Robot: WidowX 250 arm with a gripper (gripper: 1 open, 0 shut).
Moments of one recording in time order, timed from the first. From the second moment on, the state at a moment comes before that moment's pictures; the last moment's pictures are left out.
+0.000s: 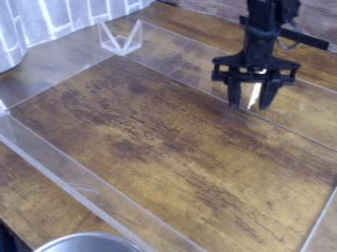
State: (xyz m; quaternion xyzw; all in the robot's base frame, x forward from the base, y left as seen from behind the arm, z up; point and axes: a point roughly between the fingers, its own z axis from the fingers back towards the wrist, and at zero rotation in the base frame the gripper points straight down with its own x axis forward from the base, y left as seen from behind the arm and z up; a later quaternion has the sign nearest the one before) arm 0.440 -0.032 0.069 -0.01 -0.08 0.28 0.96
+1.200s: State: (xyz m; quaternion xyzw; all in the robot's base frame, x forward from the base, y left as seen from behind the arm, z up) arm 0.435 -0.002 0.121 -0.02 -0.07 0.38 0.92
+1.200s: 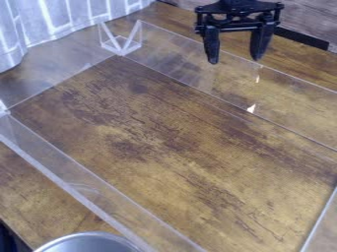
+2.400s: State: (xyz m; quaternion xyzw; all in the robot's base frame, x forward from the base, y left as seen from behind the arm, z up) arm 0.436 -0.051 0.145 -0.03 -0.07 0.33 0.94
